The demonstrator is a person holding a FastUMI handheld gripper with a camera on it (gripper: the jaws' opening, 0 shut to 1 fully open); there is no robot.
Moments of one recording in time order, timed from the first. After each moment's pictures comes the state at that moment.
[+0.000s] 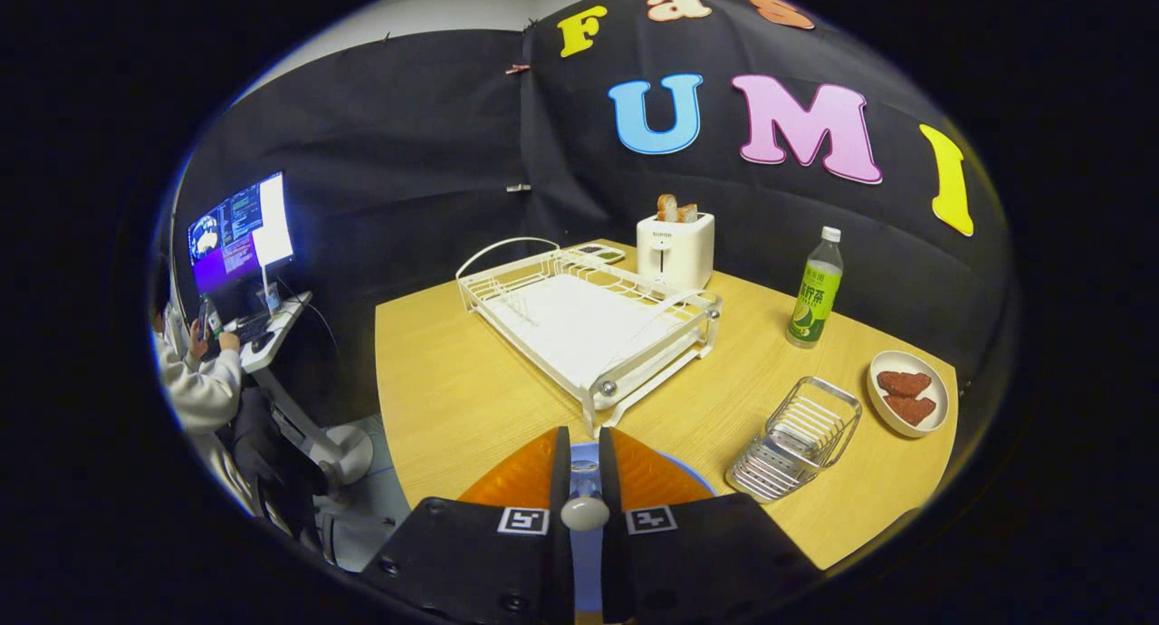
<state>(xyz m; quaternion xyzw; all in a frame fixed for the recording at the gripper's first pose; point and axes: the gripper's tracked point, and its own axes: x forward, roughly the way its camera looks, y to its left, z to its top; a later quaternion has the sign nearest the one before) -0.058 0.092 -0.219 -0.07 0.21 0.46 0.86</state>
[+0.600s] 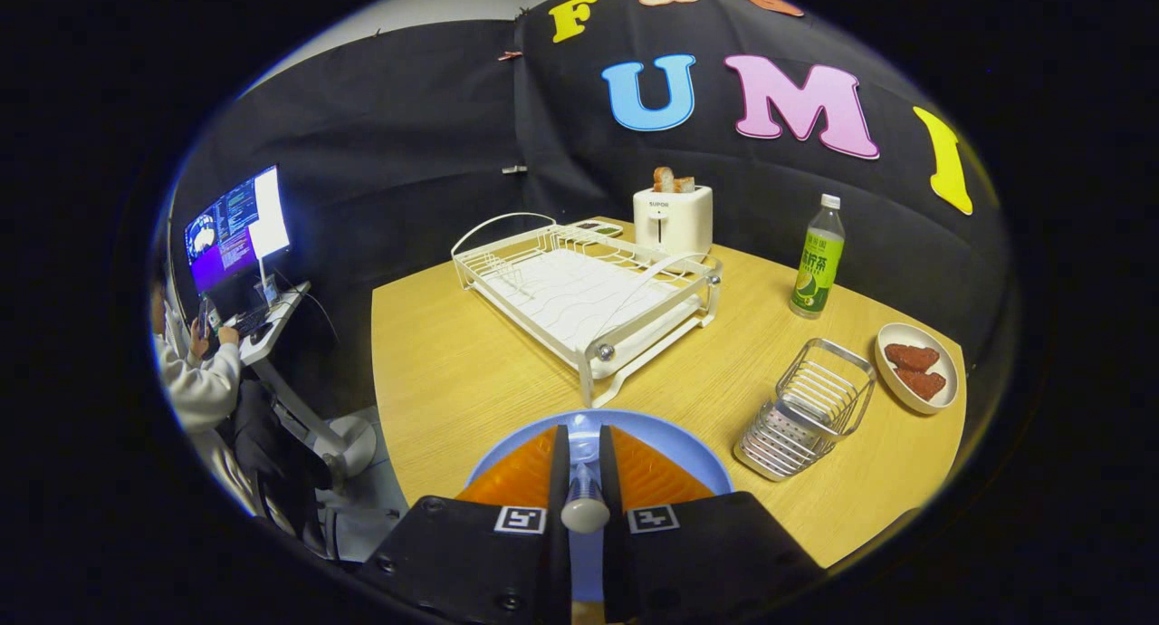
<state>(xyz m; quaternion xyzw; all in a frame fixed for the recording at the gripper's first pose) -0.062 0.082 -0.243 -0.06 0.25 0.46 0.85</state>
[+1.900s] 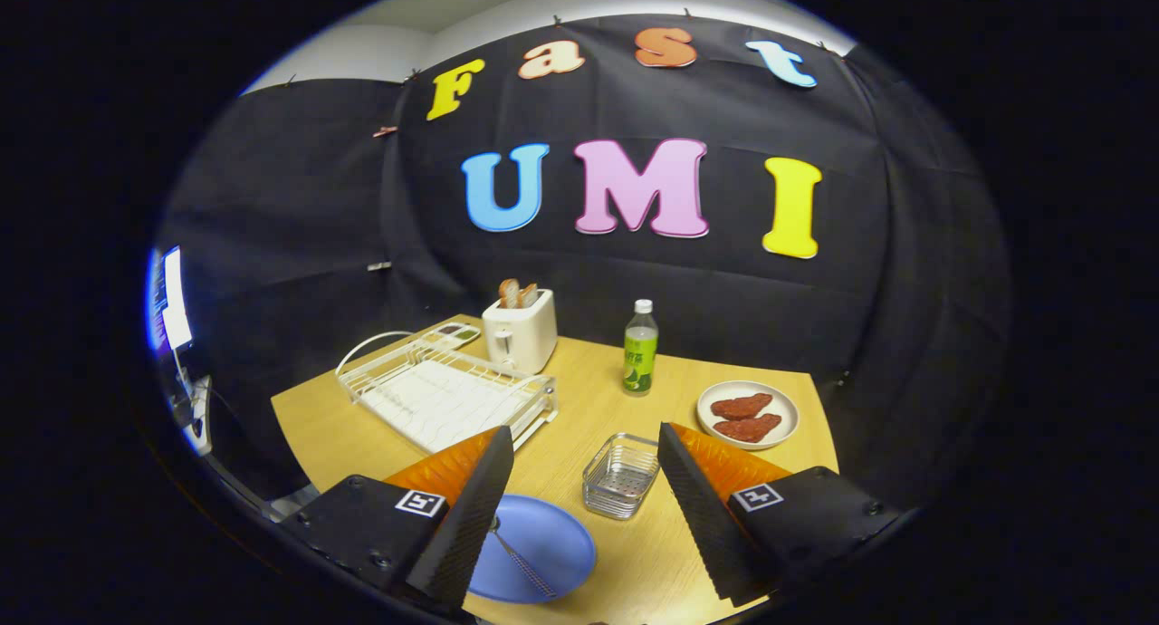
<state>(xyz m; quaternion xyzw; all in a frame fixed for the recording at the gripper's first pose) -0.002 -0.026 -0.072 0.00 0.13 0.21 0.97</state>
